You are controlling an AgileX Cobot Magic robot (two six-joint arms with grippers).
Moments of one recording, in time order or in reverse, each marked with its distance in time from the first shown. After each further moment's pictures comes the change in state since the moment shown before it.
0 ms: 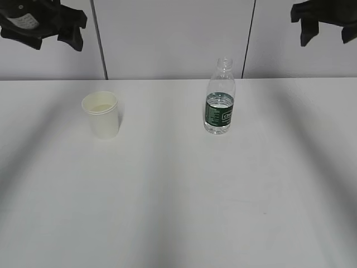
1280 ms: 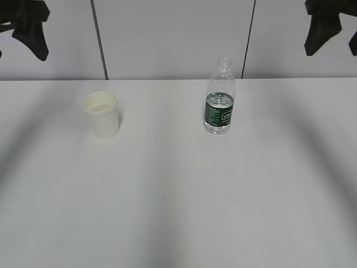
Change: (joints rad) left arm 0.070 -0.141 0.012 -0.089 0.354 0.015; right arm 0.000 -0.207 0.096 0.274 0.229 -0.195
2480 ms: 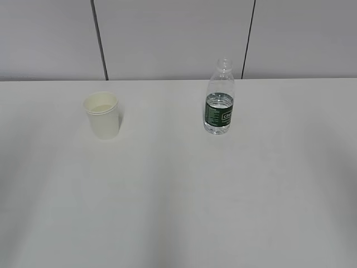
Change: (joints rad) left arm 0.000 -0.993 0.813 -0.013 0.016 0.021; right arm 0.000 -0.941 0.754 -0.145 0.008 -0.002
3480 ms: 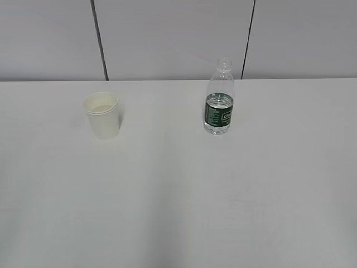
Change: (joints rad) left arm 0.000 -0.659 0.286 -0.024 -0.043 0.020; right arm 0.000 -0.693 0.362 -0.008 -0.036 0.002
